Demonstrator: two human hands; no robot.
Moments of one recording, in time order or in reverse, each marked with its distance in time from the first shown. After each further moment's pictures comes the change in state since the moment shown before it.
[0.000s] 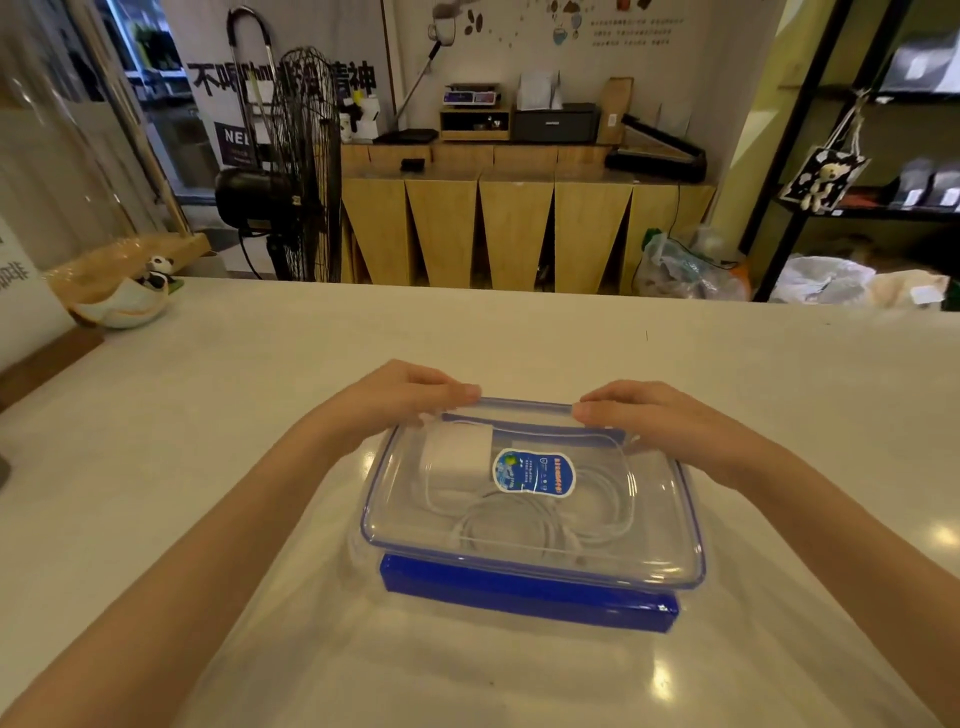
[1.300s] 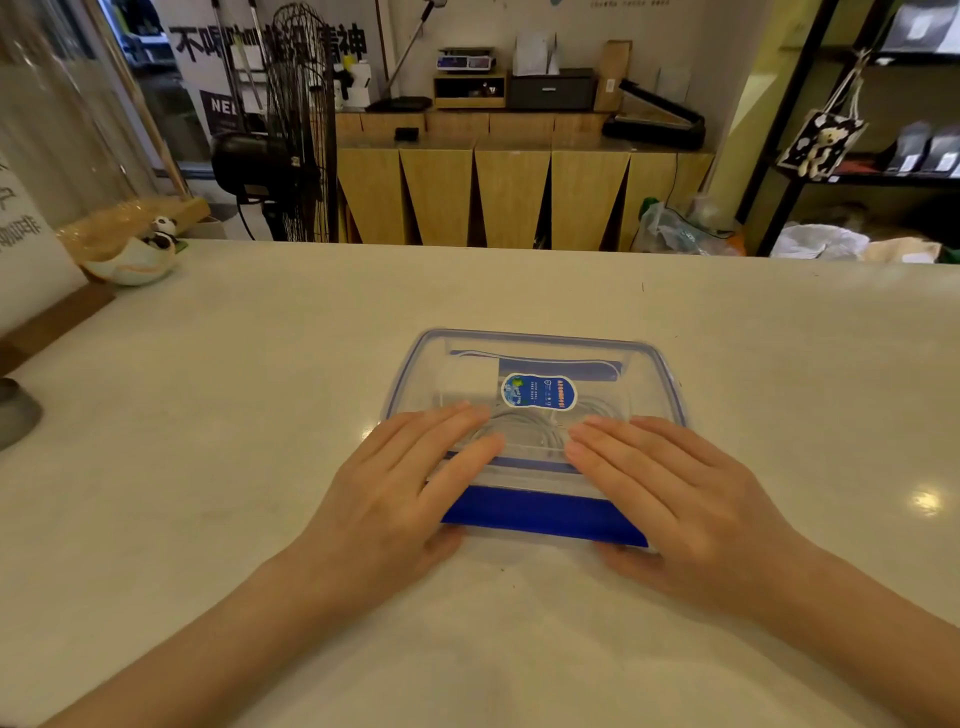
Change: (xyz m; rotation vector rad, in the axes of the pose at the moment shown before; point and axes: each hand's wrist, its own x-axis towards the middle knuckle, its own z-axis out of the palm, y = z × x) left_hand -0.115 -0.053 0.068 0.803 0.563 0.939; right_hand -0.106 0.035 0.064 -0.944 0.571 -1.062
